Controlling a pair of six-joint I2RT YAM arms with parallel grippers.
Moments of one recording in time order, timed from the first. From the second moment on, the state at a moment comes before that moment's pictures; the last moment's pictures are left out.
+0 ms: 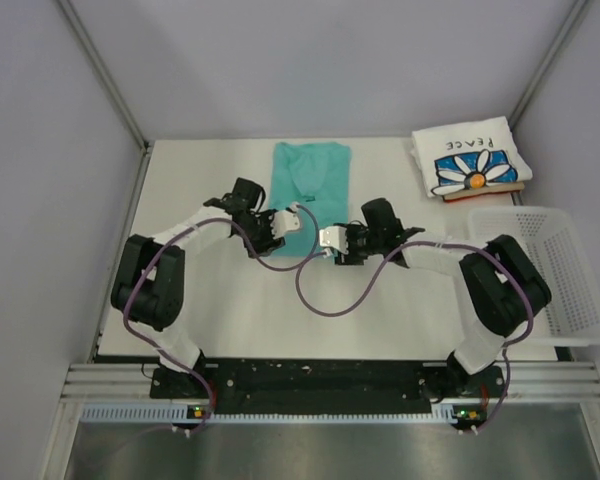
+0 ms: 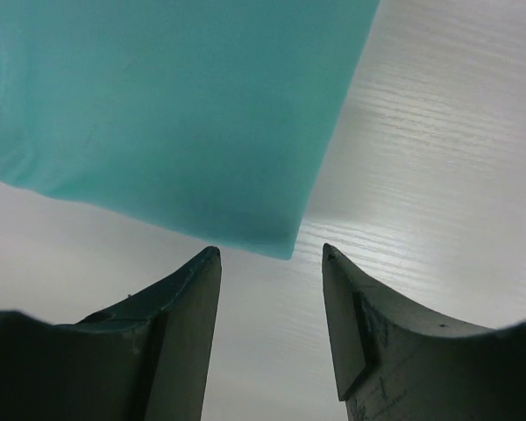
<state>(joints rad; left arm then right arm) -0.35 1.69 1.14 -0.56 0.36 0.94 0.55 1.65 0.88 0.04 -0.50 -1.00</state>
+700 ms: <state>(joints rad) -0.38 1.81 1.15 -0.53 0.27 0.91 0.61 1.78 0.96 -0.09 -0.35 -1.17</state>
